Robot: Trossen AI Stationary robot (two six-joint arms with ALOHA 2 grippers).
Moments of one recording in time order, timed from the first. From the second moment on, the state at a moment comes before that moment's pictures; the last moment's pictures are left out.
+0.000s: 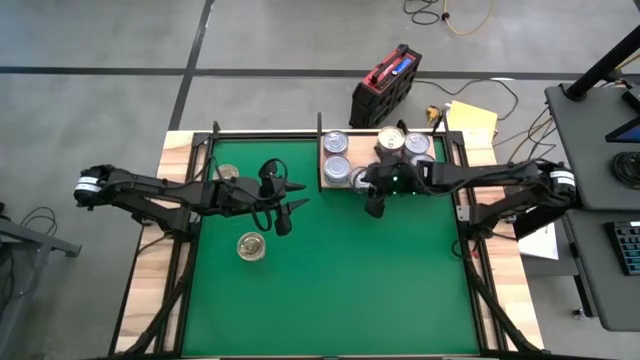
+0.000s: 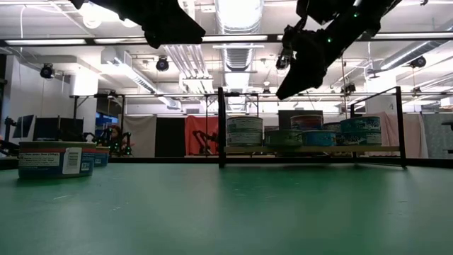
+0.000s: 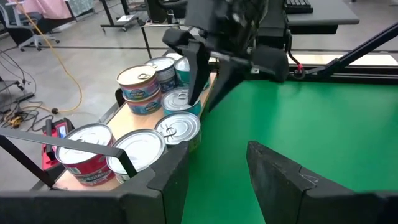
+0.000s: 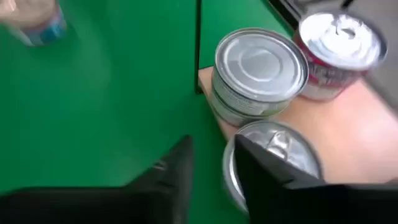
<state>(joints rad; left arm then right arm) -0.06 1.19 0.81 0.07 -0.35 -0.01 -0.21 1.32 0.85 -0.24 0.13 0.04</state>
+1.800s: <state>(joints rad) -0.06 1.19 0.79 0.07 -0.35 -0.11 -0.25 1.34 0.85 -0.26 0.19 0.28</state>
